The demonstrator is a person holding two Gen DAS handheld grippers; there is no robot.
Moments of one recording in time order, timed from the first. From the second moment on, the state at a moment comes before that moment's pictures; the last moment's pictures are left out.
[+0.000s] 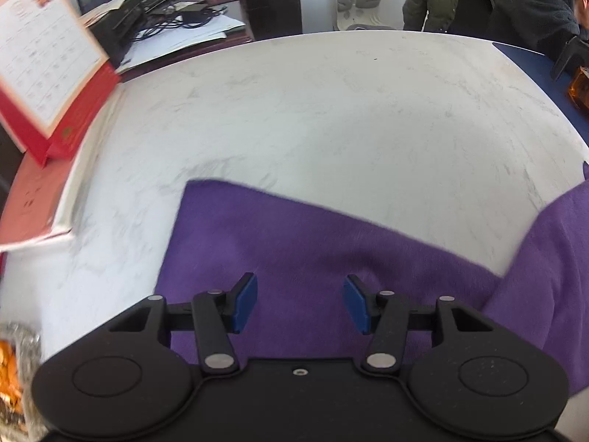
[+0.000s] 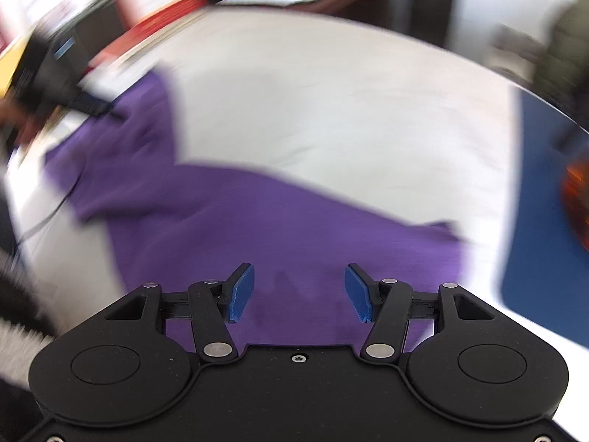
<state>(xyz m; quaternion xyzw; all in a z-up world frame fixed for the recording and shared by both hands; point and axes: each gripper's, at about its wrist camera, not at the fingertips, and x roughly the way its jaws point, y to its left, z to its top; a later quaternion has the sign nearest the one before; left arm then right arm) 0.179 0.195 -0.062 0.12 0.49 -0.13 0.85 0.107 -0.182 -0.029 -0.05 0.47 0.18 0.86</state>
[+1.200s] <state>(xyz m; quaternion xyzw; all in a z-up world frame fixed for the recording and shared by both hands) 0.198 0.183 -0.079 0.09 0.53 -0.10 0.84 0.183 -0.215 -0.075 -0.09 0.48 0.16 0.86</state>
